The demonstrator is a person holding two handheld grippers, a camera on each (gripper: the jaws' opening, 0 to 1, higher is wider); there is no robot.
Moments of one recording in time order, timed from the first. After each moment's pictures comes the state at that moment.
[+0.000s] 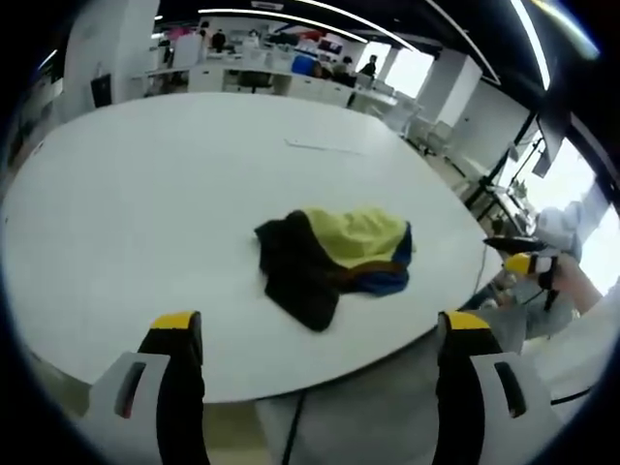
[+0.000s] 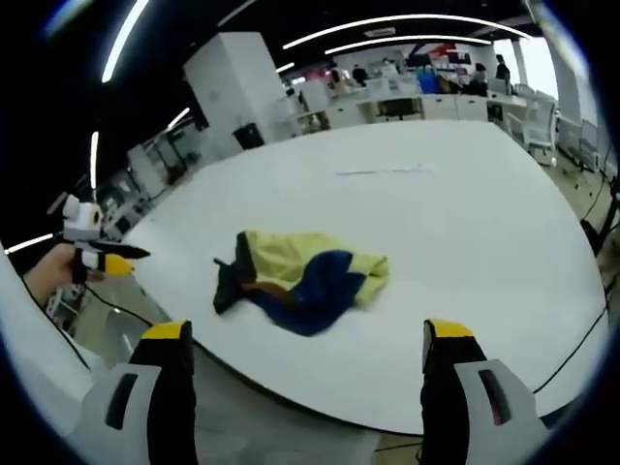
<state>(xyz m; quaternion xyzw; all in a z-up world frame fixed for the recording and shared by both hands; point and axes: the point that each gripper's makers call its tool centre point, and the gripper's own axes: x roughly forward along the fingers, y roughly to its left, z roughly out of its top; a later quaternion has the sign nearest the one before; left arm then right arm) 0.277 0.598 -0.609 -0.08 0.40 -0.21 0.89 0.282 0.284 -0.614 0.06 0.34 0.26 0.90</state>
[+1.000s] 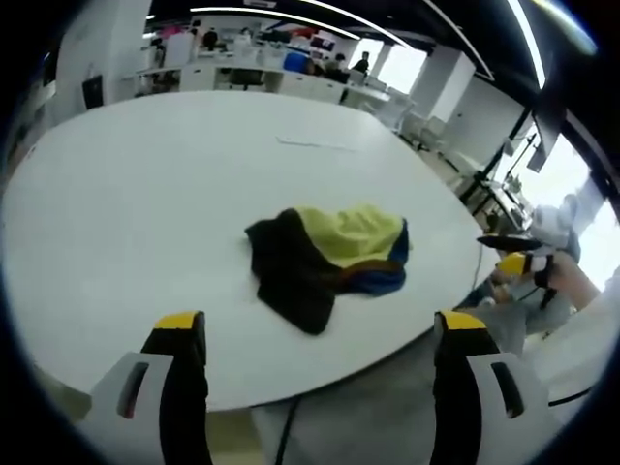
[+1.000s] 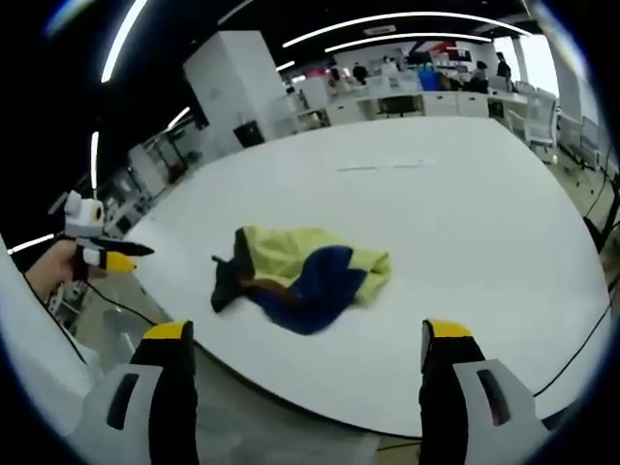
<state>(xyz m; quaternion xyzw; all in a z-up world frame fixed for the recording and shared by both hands) 0.285 0.590 -0.617 -0.07 0.40 -0.22 0.88 0.285 0.287 -0.625 0.06 0.34 0.26 0.90</state>
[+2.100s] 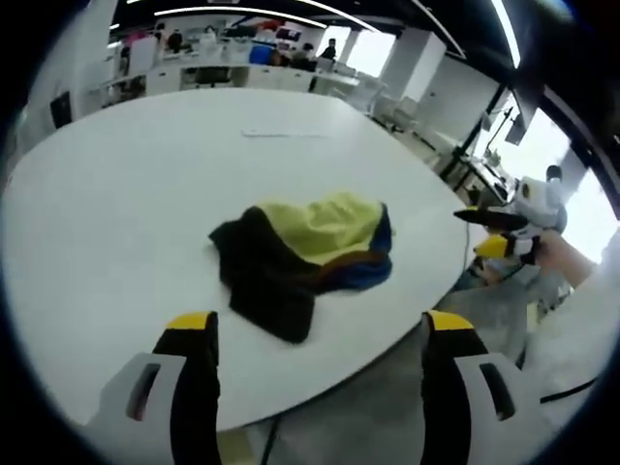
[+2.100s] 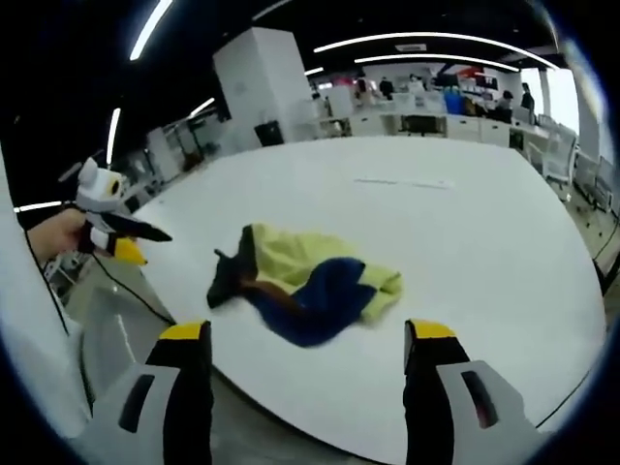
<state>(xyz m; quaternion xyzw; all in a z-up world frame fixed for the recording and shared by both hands) 0.294 0.556 -0.633 -0.04 0.41 -0.29 0.86 0.298 0.304 -0.633 0.01 0.31 0.31 0.90</state>
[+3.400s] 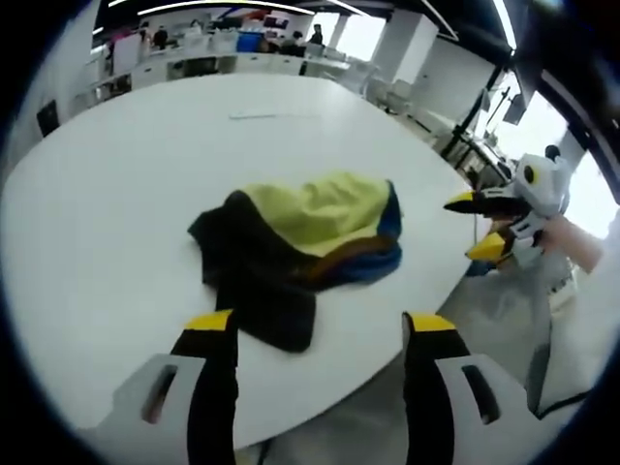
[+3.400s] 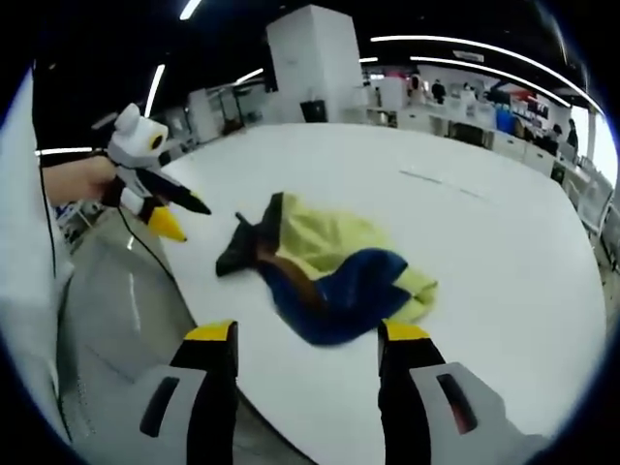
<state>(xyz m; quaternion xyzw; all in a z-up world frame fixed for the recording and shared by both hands) 0.308 0.536 -0.671 -0.01 0.43 -0.30 0.85 0.303 0.338 -0.667 -0.07 0.31 0.39 0.87</state>
